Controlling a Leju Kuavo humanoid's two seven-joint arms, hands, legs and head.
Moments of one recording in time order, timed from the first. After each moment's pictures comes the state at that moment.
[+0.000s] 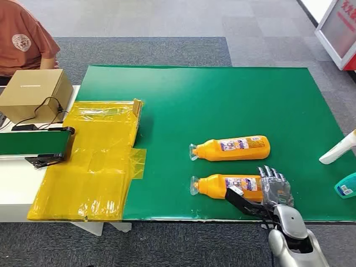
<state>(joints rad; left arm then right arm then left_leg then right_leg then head) 0.27 -0.33 0.67 -2.07 0.20 -0.59 -0.19 0.08 -0.12 -0.02 -1.50 1.41 0.10 0.19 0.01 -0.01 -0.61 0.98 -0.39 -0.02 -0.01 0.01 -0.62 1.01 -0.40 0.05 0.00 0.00</state>
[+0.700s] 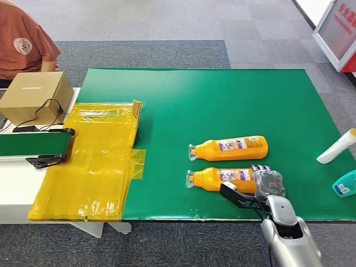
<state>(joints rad) 0.28 -0.33 0.70 -2.08 0.23 -0.63 -0.15 -0.02 -0.12 0.03 -1.37 1.45 0.12 0.17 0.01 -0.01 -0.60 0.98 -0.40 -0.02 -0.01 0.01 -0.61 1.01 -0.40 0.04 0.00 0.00</state>
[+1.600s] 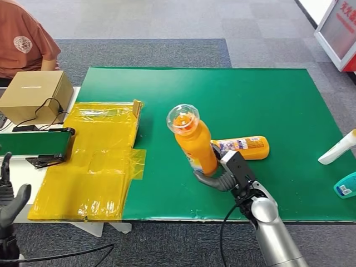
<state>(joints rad) 0.11 -0.14 0.25 -1.90 0.20 -0.29 -0.28 -0.13 -0.03 0.13 -1.42 0.21 0.26 -0.19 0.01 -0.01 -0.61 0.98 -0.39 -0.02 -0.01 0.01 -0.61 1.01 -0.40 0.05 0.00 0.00</state>
